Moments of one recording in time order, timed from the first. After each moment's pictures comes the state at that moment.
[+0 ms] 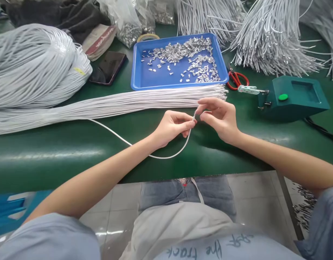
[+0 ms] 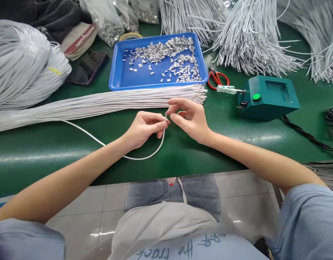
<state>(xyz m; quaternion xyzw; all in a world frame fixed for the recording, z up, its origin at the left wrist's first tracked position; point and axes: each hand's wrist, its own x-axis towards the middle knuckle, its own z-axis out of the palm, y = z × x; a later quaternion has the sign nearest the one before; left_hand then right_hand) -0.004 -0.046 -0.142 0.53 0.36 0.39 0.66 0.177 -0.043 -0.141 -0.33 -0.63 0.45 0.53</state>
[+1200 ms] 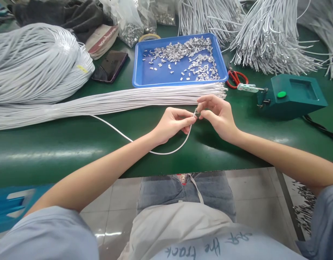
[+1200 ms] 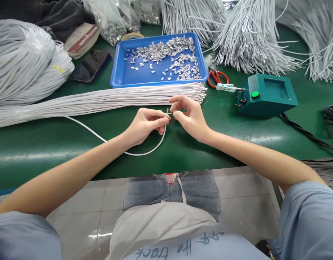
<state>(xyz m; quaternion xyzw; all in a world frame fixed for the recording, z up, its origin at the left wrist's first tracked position) -0.001 -0.048 -0.141 0.54 0.36 0.39 0.65 0.176 -0.045 -0.140 -0.39 -0.62 0.46 0.50</state>
